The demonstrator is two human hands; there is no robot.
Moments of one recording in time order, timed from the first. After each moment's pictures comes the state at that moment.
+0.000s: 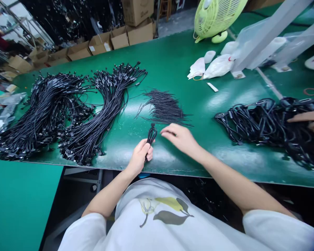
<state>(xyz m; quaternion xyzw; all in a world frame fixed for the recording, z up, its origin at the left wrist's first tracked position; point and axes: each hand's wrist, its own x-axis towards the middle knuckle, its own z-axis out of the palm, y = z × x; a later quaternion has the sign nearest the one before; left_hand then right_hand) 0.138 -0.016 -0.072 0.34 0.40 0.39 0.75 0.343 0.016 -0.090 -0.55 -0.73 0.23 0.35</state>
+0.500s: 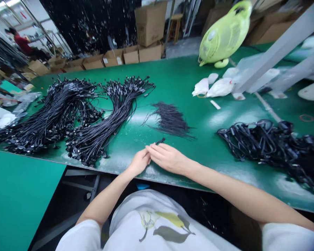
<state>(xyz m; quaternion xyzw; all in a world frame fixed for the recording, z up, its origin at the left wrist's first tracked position) 0.112 -0.005 -0.086 0.58 0.47 0.31 0.59 0.289 -0.007 -0.059 -0.21 -0.94 -0.15 0.21</state>
